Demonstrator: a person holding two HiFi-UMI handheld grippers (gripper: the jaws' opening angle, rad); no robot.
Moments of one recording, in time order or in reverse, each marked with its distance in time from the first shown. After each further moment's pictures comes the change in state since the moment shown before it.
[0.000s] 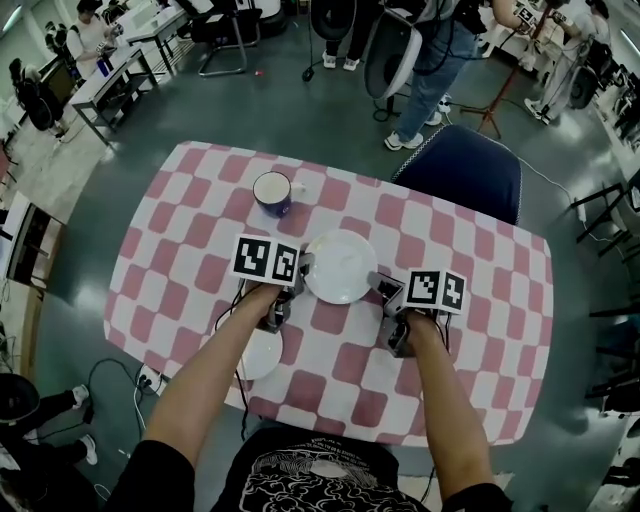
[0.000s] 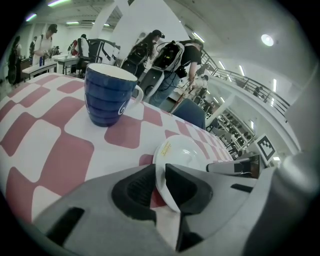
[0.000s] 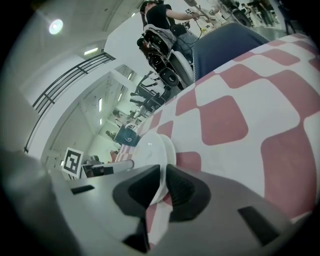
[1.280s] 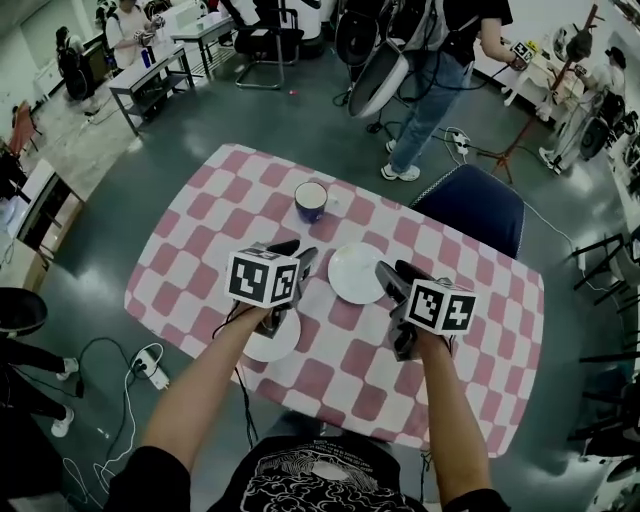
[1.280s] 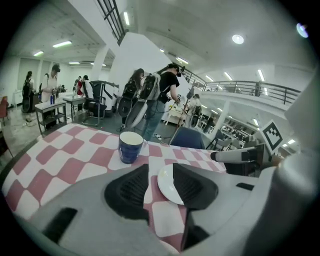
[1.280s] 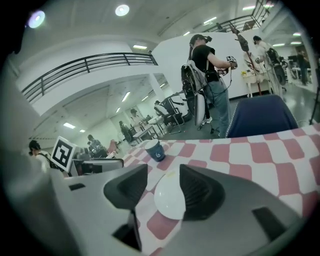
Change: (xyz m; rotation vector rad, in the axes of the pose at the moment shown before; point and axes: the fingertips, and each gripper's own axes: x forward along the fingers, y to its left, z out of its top) left arm -0.133 -0.023 0.031 0.169 -0.318 0.117; right arm -0.060 0.116 0.033 -0.461 -0.208 -0.011
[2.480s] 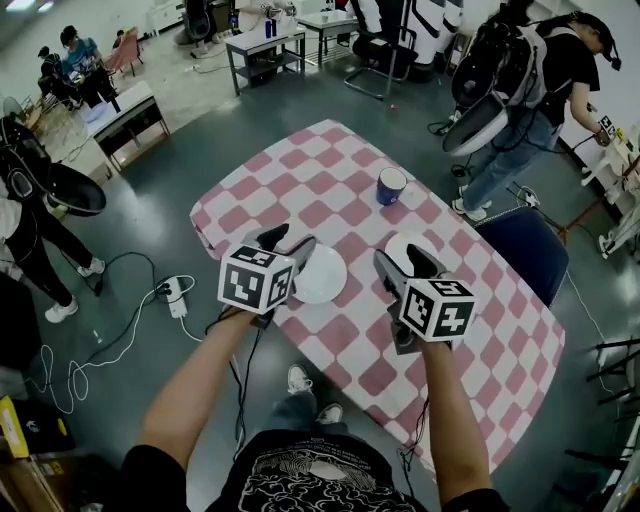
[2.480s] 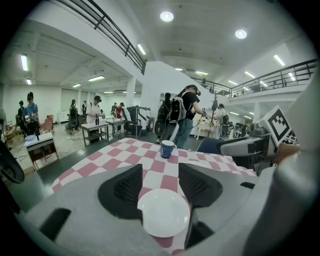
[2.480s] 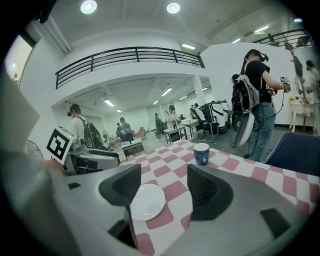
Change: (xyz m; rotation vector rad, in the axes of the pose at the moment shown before) left arm -0.191 0.000 -0.066 -0.027 -0.223 0.417; right arm -0.035 0.145 -0.033 -0.412 -0.001 0.286
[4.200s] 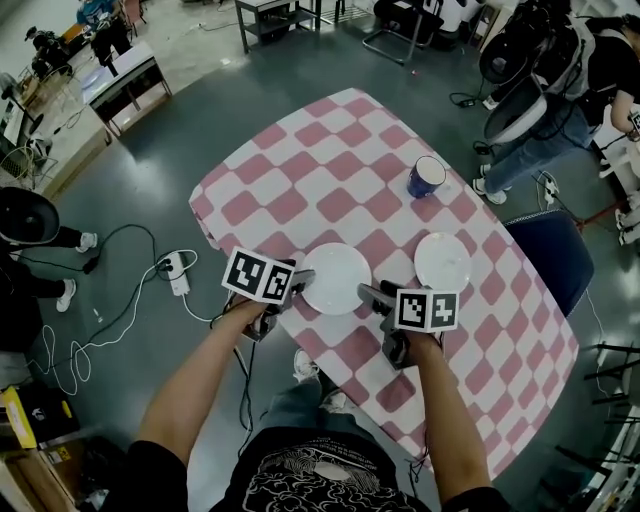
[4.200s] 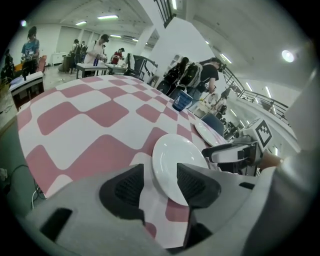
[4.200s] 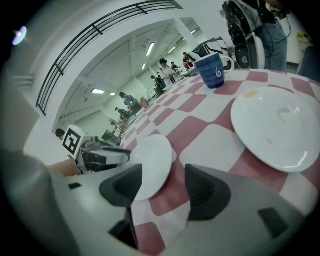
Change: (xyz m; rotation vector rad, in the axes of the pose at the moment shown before) left arm 0.063 0.057 -0.159 -0.305 0.446 -0.186; right arm 0.110 0.012 -0.161 0.323 0.484 0.183
